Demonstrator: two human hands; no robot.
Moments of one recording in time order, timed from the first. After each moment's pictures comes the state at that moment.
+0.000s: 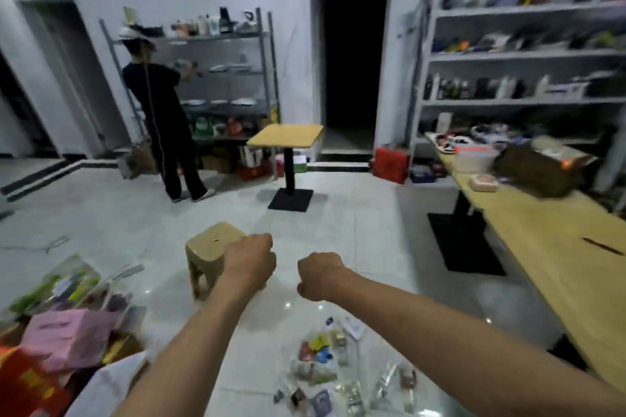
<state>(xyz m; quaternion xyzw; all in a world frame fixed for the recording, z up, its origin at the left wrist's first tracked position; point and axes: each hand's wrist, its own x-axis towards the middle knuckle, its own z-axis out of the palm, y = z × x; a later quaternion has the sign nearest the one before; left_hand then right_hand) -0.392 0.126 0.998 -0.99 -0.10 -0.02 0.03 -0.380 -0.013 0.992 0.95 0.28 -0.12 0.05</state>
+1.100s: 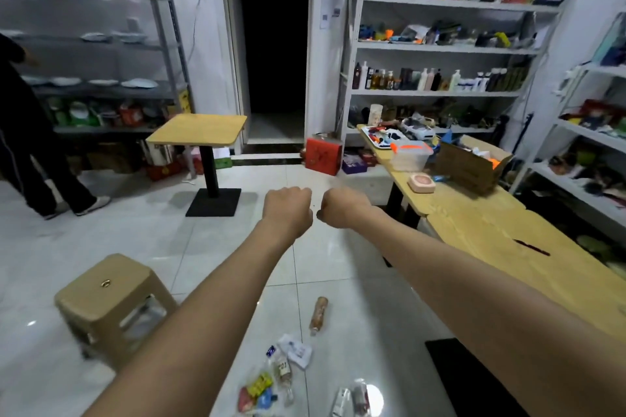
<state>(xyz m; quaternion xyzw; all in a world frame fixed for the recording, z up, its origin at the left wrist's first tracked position) -0.035 0.001 1.021 -0.98 0.14 -0.12 0.02 -0.027 -0.122 1.035 1.00 0.04 -0.05 -0.04</state>
